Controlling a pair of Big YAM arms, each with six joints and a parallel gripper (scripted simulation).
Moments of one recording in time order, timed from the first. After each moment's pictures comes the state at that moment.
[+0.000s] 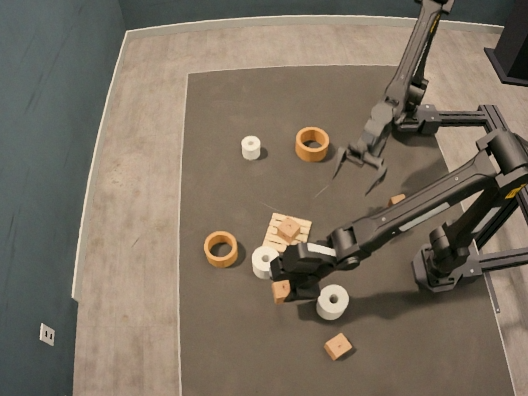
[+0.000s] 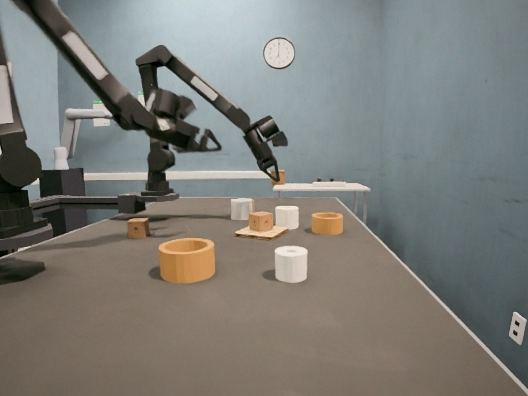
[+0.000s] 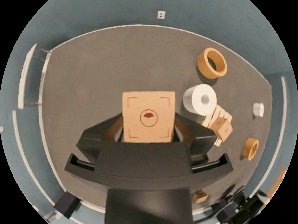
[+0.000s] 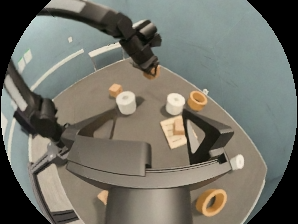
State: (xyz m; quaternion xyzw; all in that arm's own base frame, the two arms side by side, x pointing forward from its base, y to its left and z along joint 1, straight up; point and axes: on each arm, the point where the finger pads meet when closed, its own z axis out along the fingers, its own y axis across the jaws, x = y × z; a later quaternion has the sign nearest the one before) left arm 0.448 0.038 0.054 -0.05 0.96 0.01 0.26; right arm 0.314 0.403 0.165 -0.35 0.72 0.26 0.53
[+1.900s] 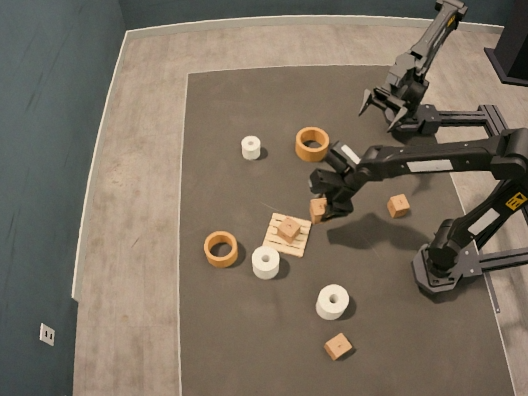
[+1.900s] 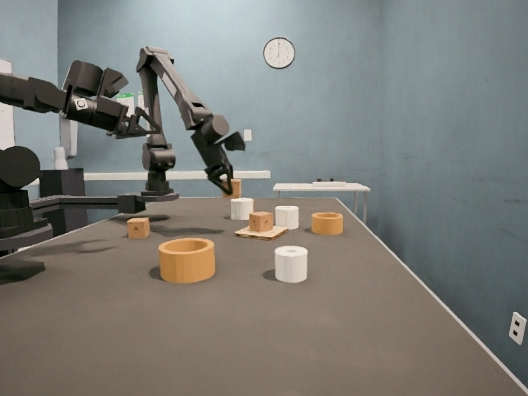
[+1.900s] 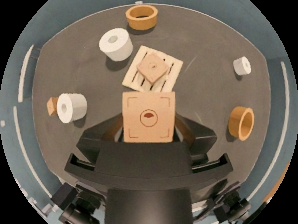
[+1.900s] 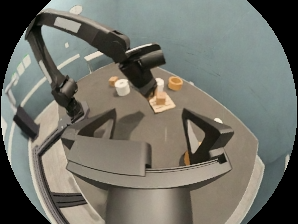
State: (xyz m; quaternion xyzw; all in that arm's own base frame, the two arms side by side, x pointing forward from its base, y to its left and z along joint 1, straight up) left arm 0.325 -0.192 0.036 -0.03 0.97 0.02 0.24; right arm 0.214 0.230 0.203 -0.32 0.73 0.24 0.55
